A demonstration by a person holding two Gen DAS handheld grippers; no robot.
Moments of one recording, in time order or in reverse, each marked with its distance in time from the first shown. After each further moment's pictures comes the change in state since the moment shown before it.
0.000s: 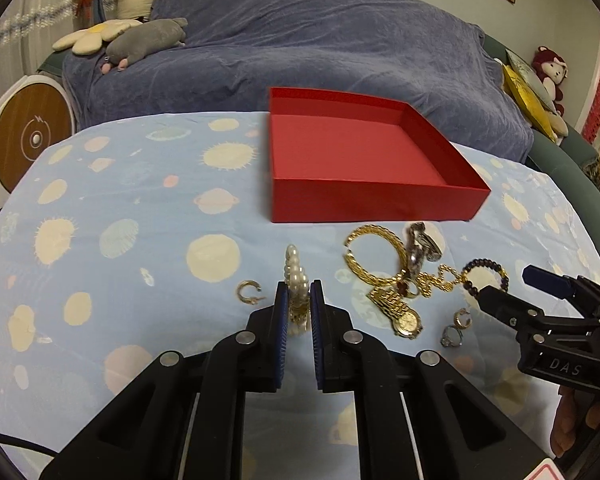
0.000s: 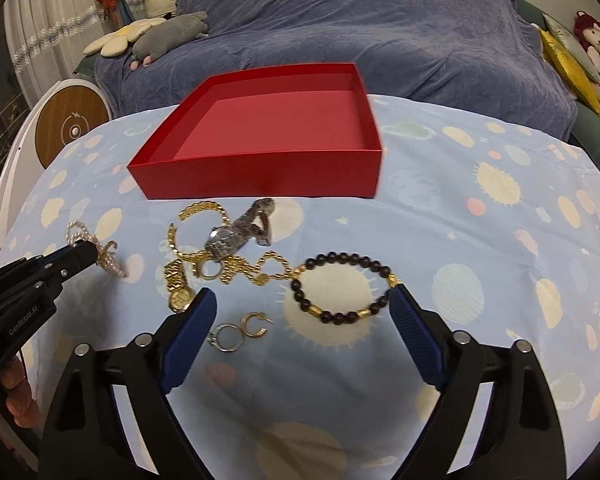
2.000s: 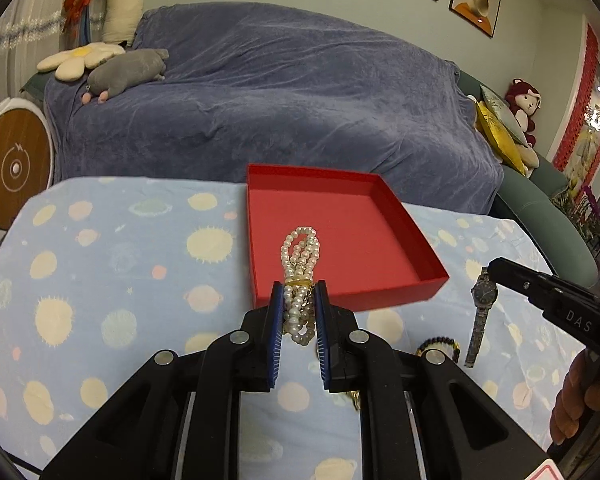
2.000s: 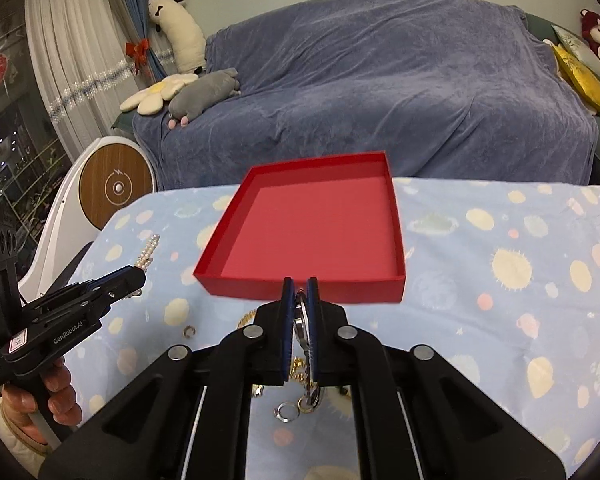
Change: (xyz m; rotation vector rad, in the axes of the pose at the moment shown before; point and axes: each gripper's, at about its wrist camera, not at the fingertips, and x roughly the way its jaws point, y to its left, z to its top) left arm -0.032 0.000 0.085 0.013 -0.111 -0.129; right arm -0.067 -0.018 0.088 0.041 -0.195 0.125
